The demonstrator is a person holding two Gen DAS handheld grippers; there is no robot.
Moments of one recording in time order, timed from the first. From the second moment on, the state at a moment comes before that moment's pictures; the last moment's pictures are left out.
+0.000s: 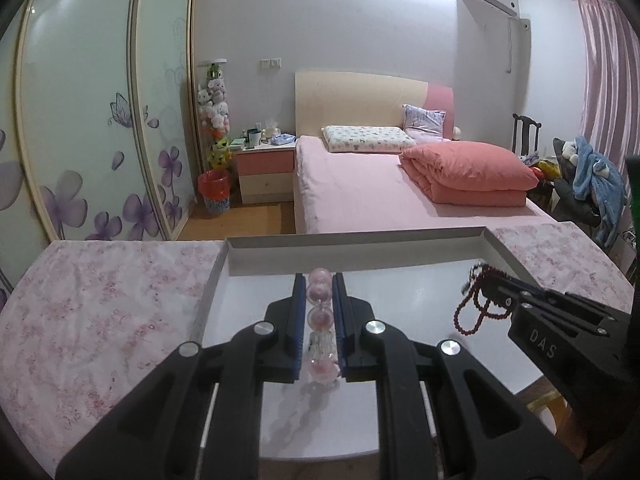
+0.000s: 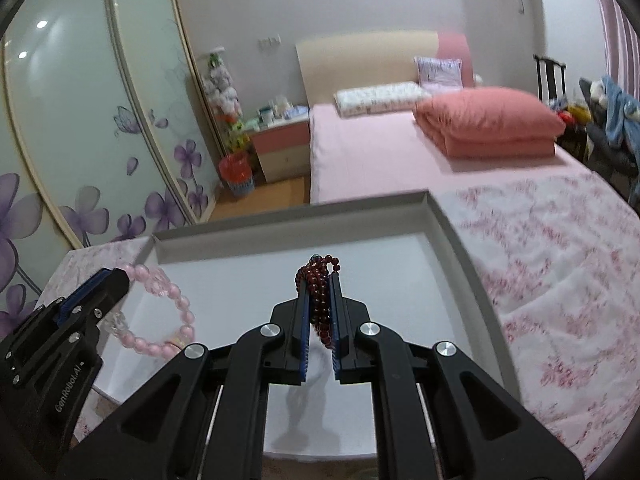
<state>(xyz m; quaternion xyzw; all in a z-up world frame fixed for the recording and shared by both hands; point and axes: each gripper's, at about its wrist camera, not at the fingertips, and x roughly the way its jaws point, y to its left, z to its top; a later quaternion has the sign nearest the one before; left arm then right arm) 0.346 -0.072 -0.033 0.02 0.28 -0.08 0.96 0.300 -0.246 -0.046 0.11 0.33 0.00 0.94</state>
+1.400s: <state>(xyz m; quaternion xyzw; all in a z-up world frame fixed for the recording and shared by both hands) 0.257 -0.055 -0.072 0.07 0.37 -0.13 0.92 0.195 -0.247 -0.030 0.06 0.33 0.01 0.94</state>
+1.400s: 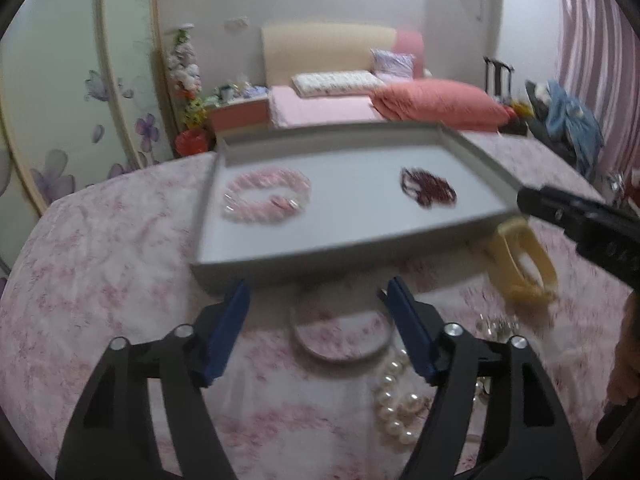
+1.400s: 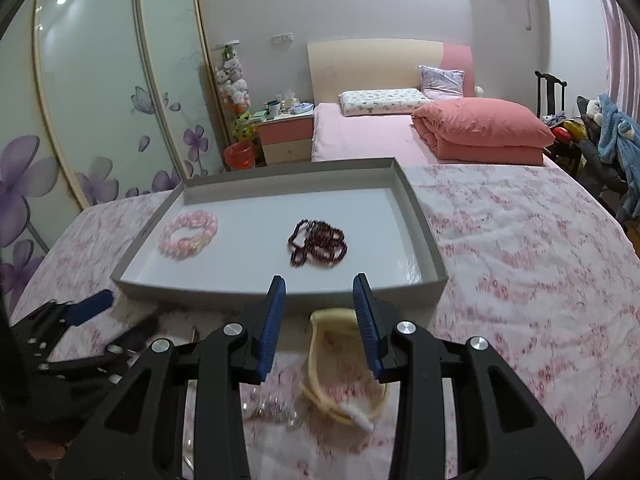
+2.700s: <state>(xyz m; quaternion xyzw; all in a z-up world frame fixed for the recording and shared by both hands) 0.229 -0.003 -0.036 0.01 0.34 -0.06 0.94 0.198 -0.252 -0.073 0.03 0.40 0.00 0.92</state>
